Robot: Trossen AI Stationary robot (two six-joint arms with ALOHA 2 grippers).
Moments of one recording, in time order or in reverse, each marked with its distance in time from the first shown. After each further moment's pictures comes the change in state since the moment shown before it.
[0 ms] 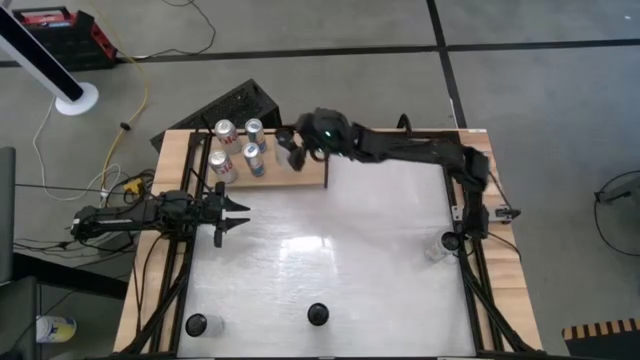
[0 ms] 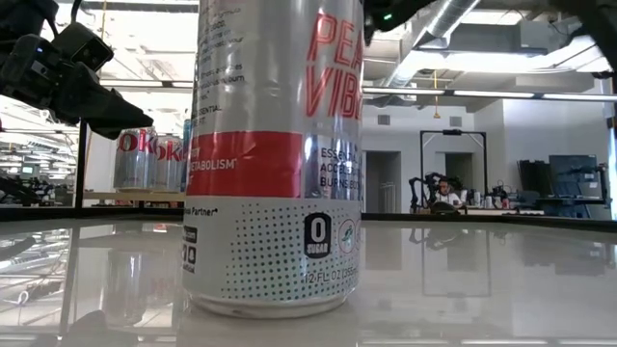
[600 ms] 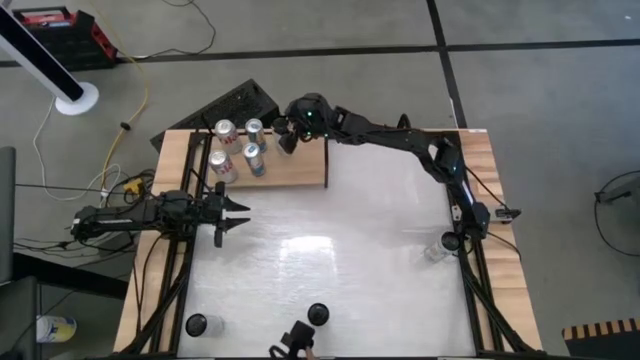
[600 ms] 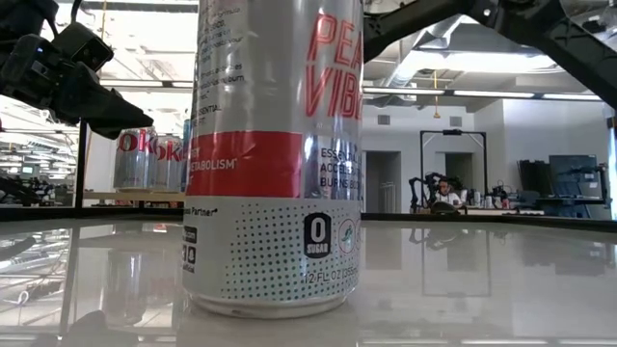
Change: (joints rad) left arm 0.000 0.000 0.000 0.000 -0.002 0.000; right arm -0.136 0.262 0.294 -0.149 -0.090 -0.002
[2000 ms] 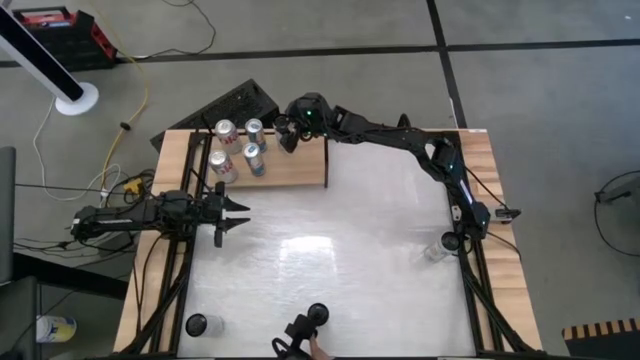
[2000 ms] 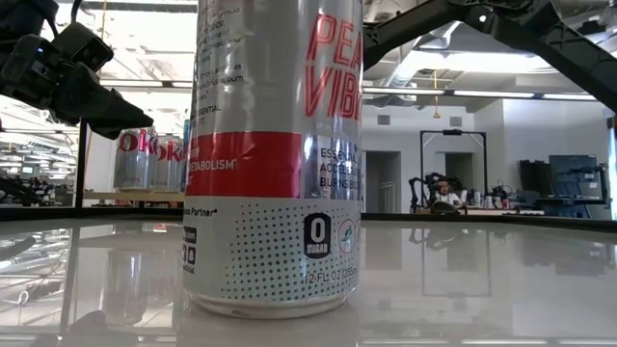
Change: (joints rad) left arm 0.000 0.000 0.000 0.000 -0.001 0.000; right arm -0.024 0.037 0.001 0.000 0.021 -0.065
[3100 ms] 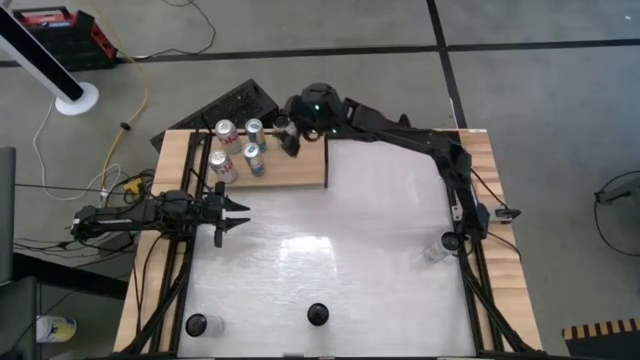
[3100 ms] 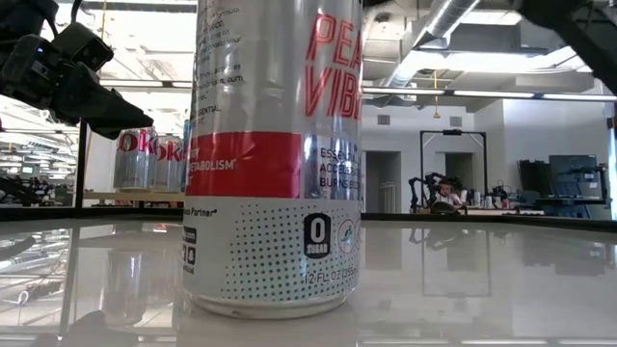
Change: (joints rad) left arm 0.000 0.000 0.000 0.000 0.000 0.000; right arm 0.106 -0.153 0.146 -0.211 -0.079 -0.069
